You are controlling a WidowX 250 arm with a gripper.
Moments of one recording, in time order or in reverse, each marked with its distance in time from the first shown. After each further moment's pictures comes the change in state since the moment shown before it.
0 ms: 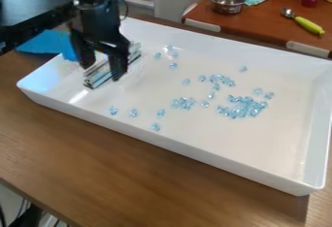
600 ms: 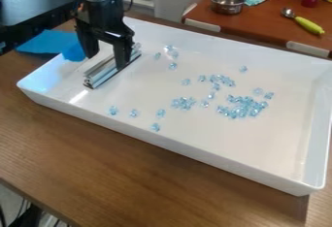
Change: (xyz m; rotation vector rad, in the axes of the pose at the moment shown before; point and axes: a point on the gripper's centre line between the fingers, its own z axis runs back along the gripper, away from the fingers) arm 0.028 0.017 -0.009 0.032 -0.008 0.026
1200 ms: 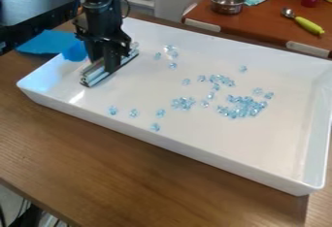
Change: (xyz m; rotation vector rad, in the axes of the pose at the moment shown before) arm -0.004 0.004 -0.012 -0.019 0.036 -0.040
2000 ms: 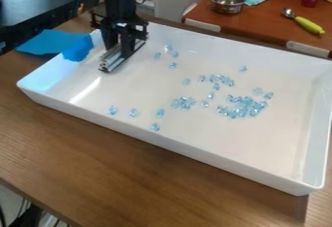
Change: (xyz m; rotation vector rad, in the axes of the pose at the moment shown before) arm 0.045 -0.002 -0.004 -0.040 0.043 0.121
